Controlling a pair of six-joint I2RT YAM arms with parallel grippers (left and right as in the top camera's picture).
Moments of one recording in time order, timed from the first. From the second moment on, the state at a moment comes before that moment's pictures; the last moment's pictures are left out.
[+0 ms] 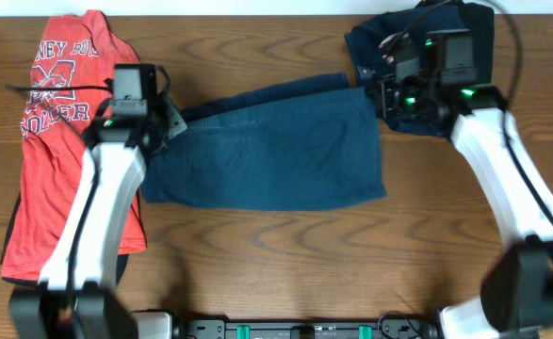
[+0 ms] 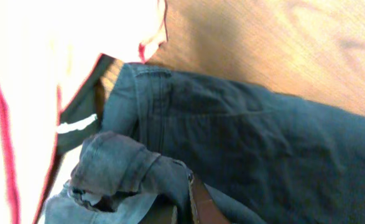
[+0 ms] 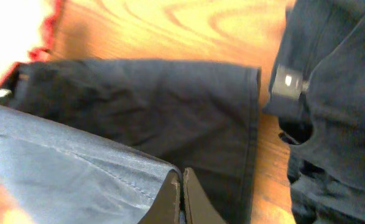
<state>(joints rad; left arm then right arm) -0.01 1.48 1.20 -0.70 -0.08 -0.53 0.11 1.66 1.39 -0.58 -0.45 -0.04</state>
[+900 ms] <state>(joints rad) -0.06 0.91 1.20 -0.90 -0.06 -0.53 0.11 1.22 1.40 -0.85 -0.40 -0.06</state>
